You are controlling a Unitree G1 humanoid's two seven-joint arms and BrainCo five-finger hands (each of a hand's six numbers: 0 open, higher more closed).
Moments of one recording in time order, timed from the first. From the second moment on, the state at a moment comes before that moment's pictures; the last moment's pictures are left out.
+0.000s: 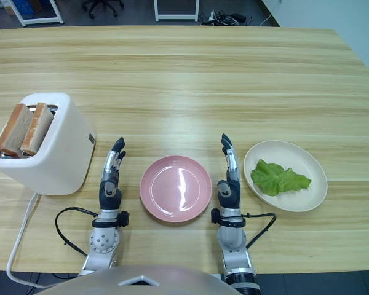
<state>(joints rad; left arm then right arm) 0.30 -0.05 -0.16 0.08 0.23 -0.74 0.17 0.26 -0.02 0.06 0.12 -0.30 -0.82 -0.23</state>
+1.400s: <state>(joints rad) 0.22 0.69 0.49 0.10 0.76 -0.27 0.29 0.21 -0.12 0.11 0.14 -0.67 -0.88 -0.44</state>
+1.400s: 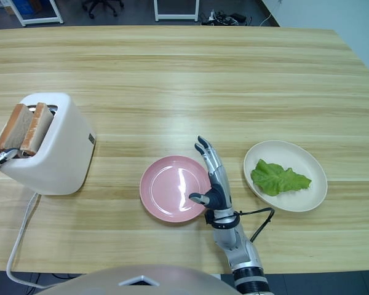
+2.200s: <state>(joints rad) 0.11 0.74 0.43 0.07 0.65 -0.26 0.40 0.21 -0.15 0.17 0.16 -0.69 -0.85 -0.49</state>
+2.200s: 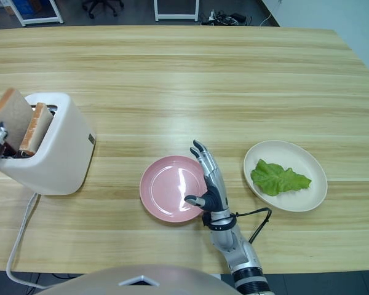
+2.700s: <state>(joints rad) 0.01 0.47 0.39 -0.30 0.09 -0.36 0.35 0.19 -0.15 0.14 0.17 -0.64 -0.83 -0.51</state>
